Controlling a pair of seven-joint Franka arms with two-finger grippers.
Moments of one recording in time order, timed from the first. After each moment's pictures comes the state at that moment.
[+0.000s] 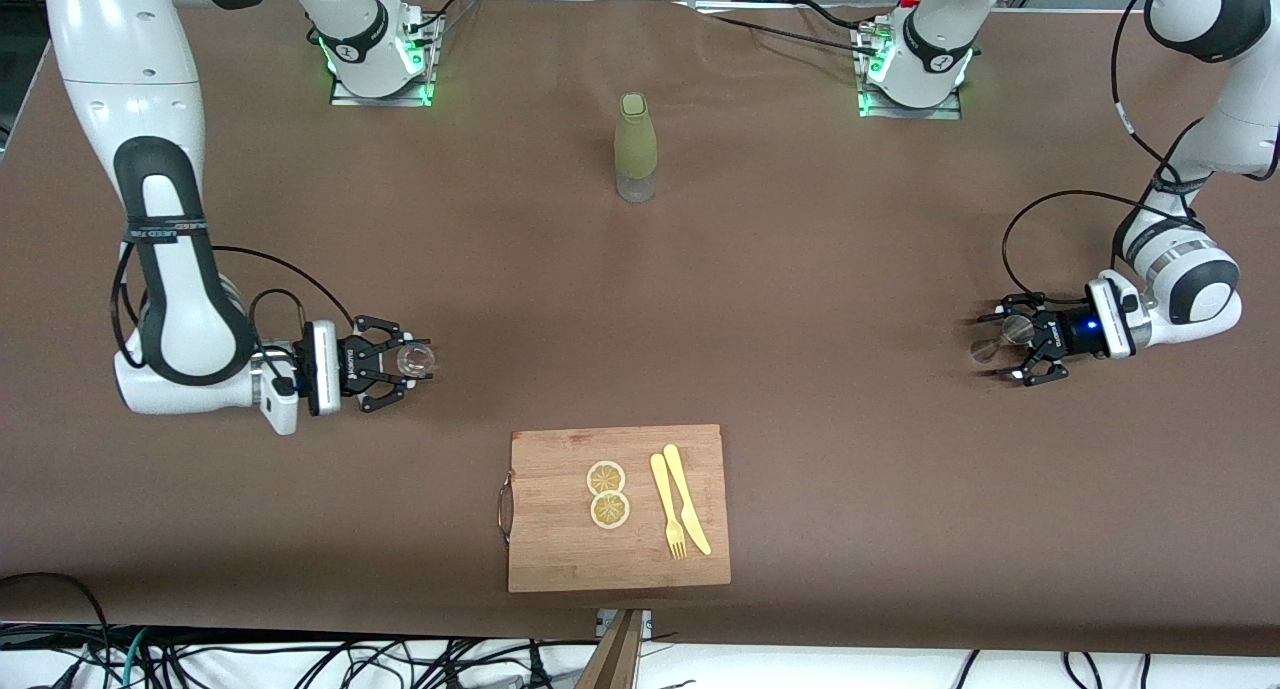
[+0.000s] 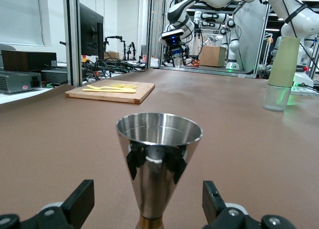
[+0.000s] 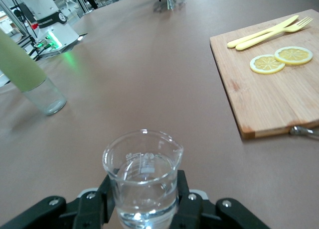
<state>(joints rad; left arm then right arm) 0.63 0.91 -0.11 -1.72 -1.09 1.62 2.57 0.09 0.75 -0.09 -1.55 0.99 1.75 -1.95</state>
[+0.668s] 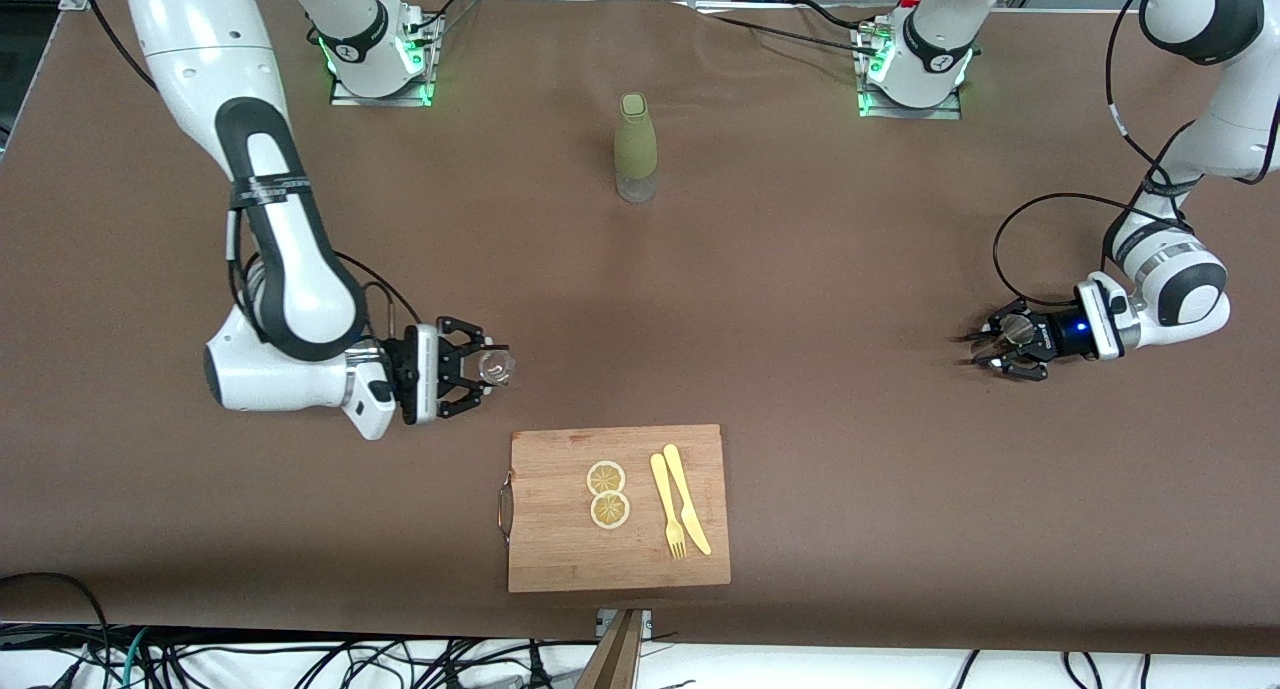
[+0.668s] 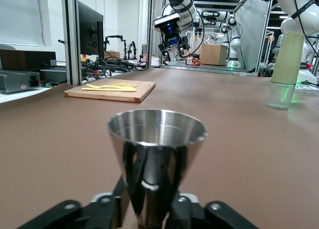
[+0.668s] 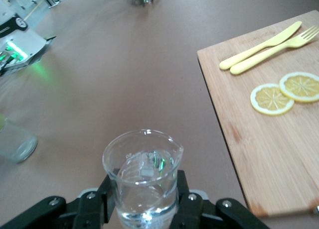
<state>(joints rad) 0.61 0.91 -0.11 -1.73 -1.11 1.64 2.59 0.31 0.72 -0.09 -1.49 0.99 1.93 -1.65</state>
